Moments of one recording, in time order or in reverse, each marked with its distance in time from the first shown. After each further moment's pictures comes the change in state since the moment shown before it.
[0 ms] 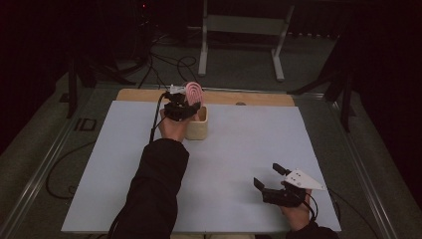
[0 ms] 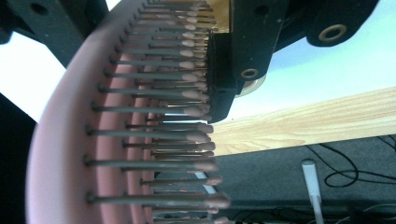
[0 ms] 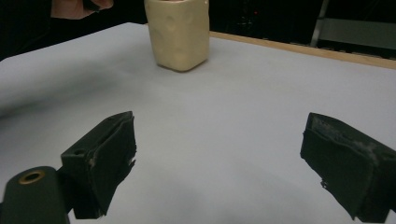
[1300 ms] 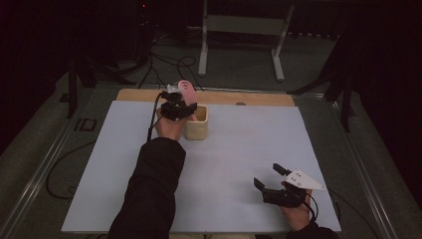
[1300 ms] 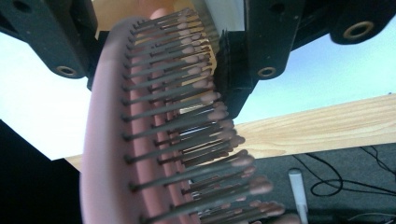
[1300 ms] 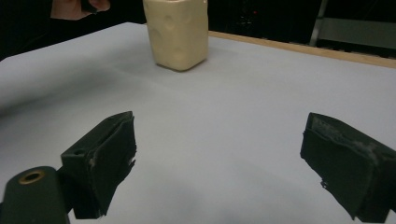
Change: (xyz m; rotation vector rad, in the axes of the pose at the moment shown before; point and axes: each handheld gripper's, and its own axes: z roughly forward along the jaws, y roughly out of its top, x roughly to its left) left arm 0.012 -0.002 0.002 0.038 0.047 -0.007; right arm 0.000 -0.001 -0.001 0.001 -0.003 0.001
